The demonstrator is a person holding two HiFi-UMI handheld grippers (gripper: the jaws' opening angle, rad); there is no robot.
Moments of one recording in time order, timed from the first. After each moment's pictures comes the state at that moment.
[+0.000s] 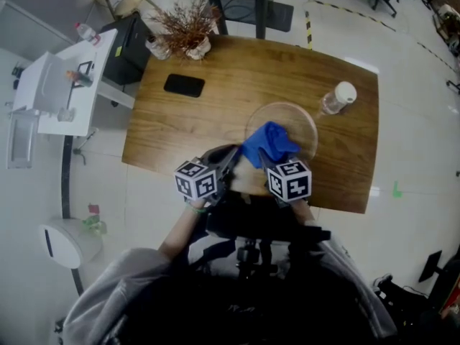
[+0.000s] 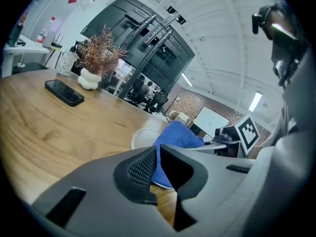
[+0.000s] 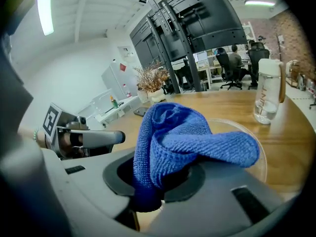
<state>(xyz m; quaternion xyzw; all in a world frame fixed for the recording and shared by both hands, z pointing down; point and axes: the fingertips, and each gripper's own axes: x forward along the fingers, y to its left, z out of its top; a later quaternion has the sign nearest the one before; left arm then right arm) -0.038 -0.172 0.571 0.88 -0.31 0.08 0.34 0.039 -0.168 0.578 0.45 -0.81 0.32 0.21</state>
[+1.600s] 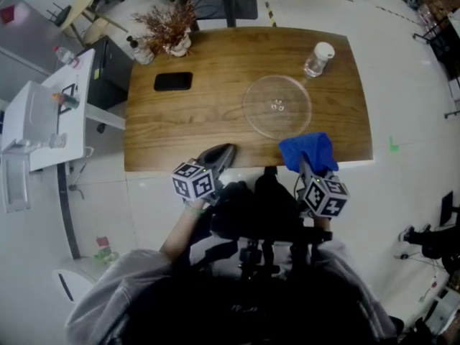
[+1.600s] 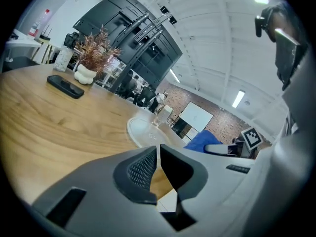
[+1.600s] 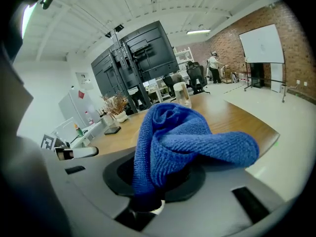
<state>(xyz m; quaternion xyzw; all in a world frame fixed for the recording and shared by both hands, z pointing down) -0.088 -0.108 0.583 0.91 -0.23 0.08 0.34 0.114 -0.019 0.555 0.68 -0.65 0.34 0.07</state>
